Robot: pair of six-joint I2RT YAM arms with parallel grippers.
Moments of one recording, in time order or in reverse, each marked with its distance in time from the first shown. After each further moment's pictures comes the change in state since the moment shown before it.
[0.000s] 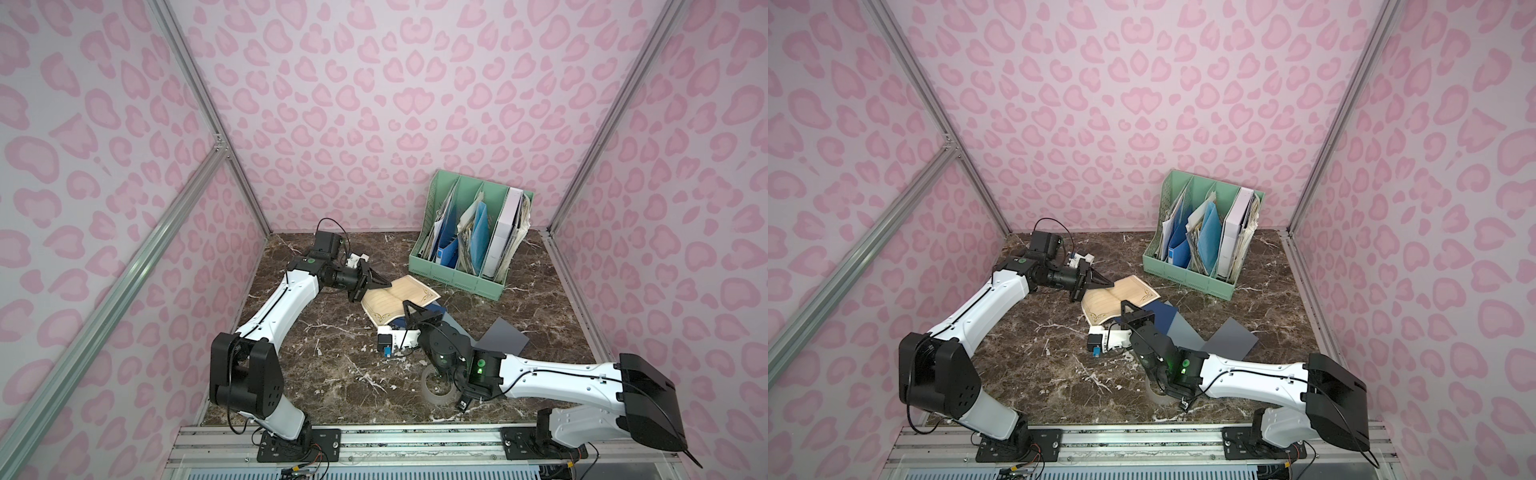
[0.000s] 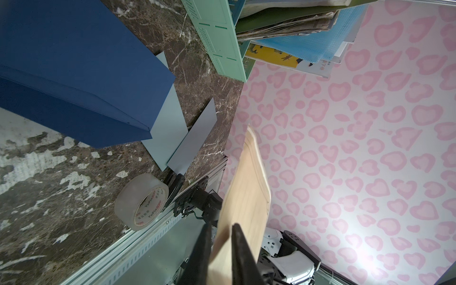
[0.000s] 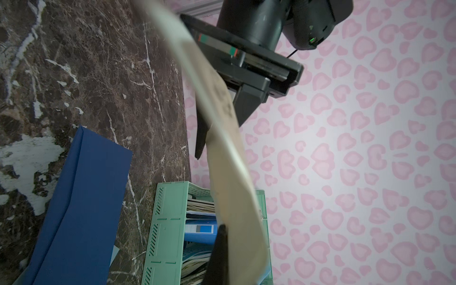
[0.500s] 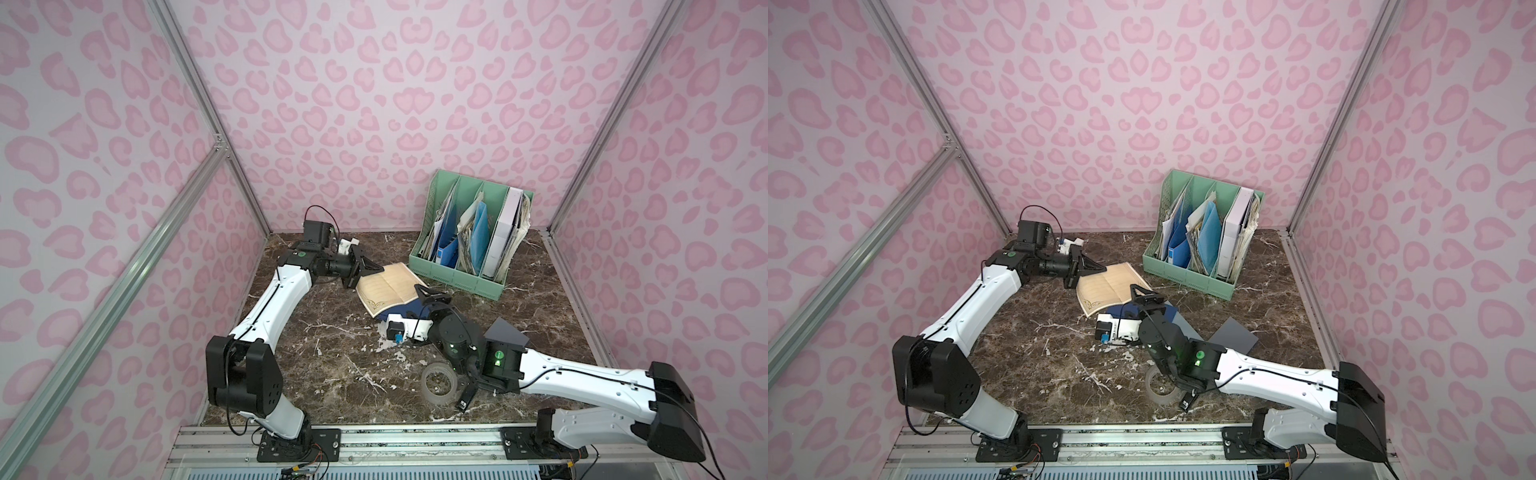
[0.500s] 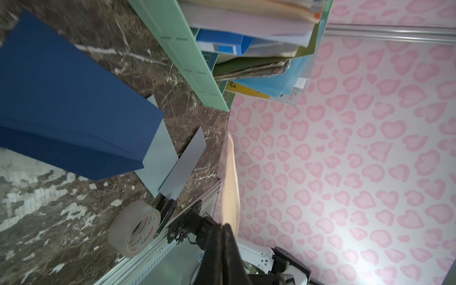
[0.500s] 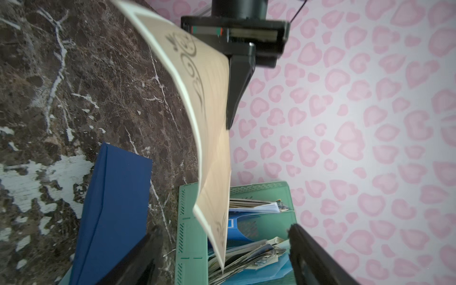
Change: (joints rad) left arm 0.079 -0.002 0.110 0.050 -0.068 -0.029; right arm -0.080 -0.146 0.088 -0.340 -0.128 0.347
